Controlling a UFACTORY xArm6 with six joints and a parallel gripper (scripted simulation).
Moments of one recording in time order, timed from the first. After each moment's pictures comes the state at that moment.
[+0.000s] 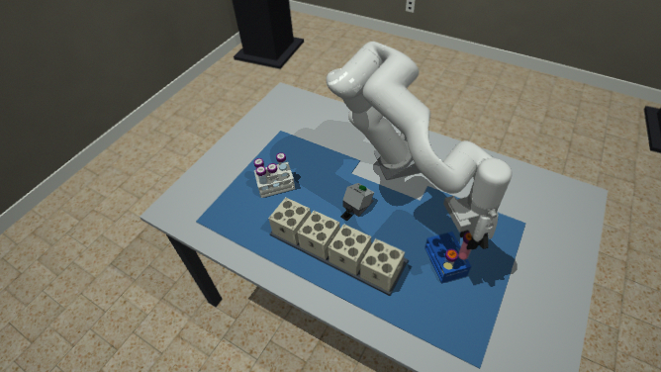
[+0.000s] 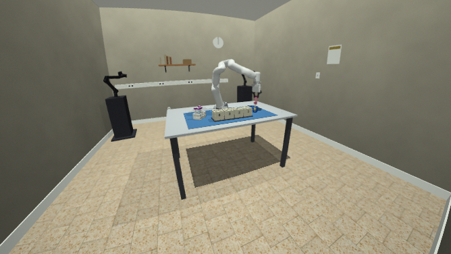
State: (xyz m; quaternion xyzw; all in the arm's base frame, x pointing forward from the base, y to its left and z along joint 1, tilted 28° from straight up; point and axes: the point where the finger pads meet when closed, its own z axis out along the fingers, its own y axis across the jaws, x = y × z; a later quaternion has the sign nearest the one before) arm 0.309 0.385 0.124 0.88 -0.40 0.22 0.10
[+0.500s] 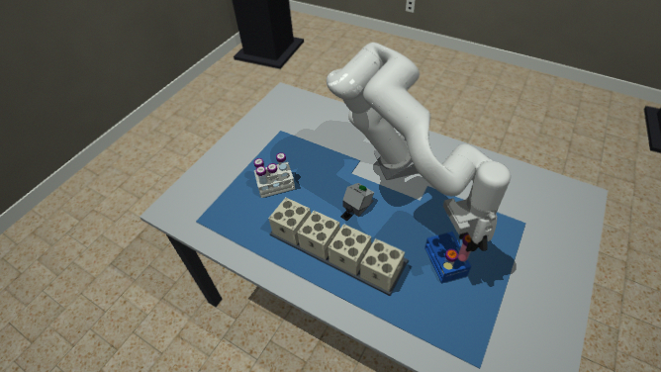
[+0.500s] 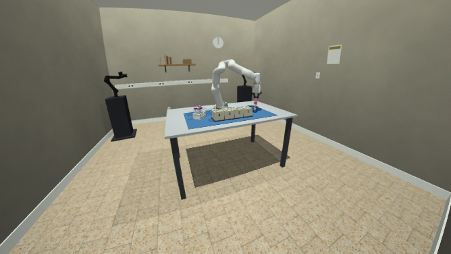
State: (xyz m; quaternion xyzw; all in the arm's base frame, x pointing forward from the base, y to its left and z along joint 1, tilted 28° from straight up) arm 0.312 0.381 0.116 0.88 -0.40 0.22 0.10
